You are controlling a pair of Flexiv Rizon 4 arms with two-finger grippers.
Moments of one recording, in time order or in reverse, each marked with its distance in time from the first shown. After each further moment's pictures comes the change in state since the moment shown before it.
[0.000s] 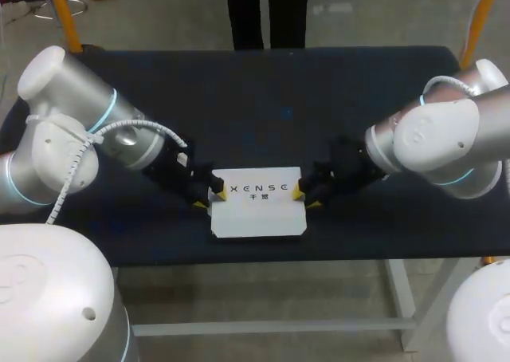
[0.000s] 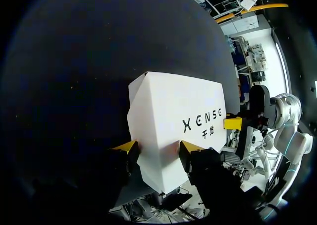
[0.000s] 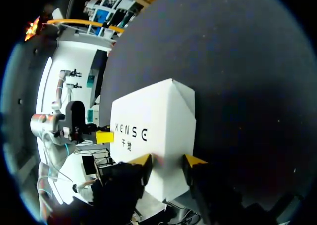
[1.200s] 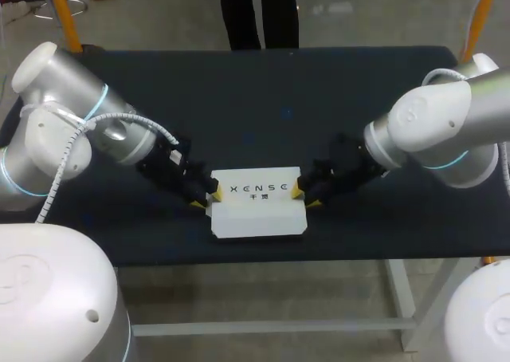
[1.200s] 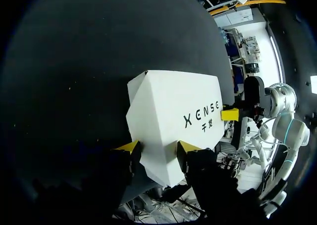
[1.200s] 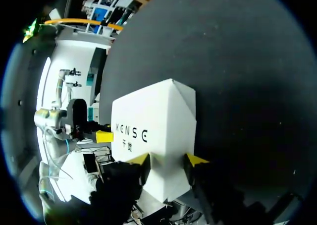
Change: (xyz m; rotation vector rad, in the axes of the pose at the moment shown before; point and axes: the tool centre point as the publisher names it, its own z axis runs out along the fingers) left arm -0.004 0.003 -0.006 -0.082 0.069 0.038; right arm 0.003 0.001 -0.001 0.042 0.006 0.011
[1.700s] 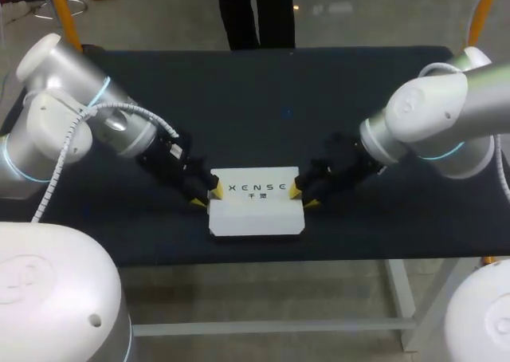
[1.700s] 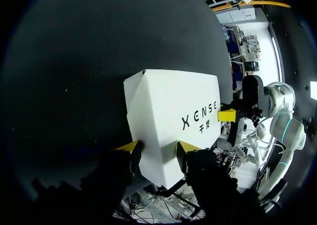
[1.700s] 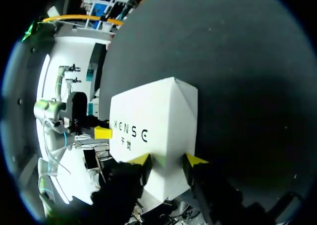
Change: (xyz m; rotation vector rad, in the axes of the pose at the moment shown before) left arm 0.004 -0.003 -0.002 -0.068 0.021 -0.034; right arm 0.003 0.000 0.004 0.048 -0.002 -0.004
